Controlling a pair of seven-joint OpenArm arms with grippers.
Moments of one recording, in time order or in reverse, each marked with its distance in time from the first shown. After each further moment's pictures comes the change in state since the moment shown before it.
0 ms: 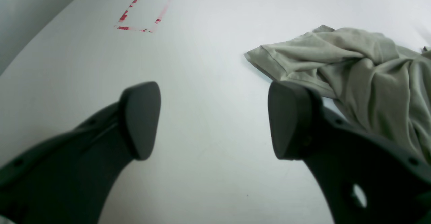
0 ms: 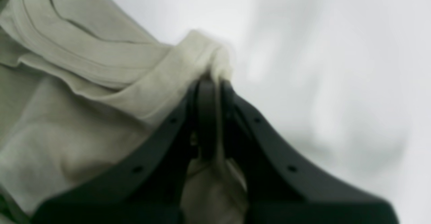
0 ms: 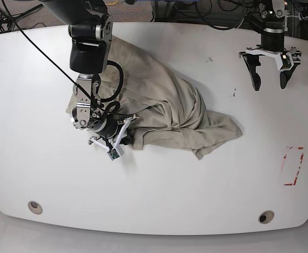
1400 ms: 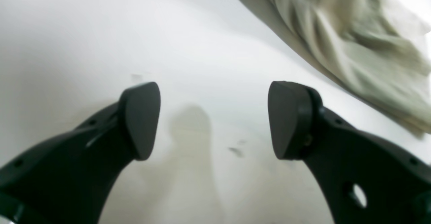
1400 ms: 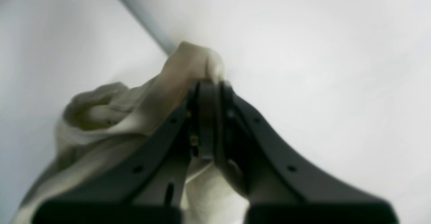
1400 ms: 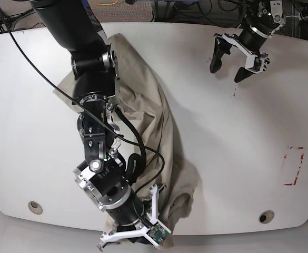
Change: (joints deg) left arm -2.7 0.0 3.1 -1.1 -4.9 -27.1 18.2; right arm 19.4 -3.9 -23.2 42.7 -1.5 -2.6 -24.6
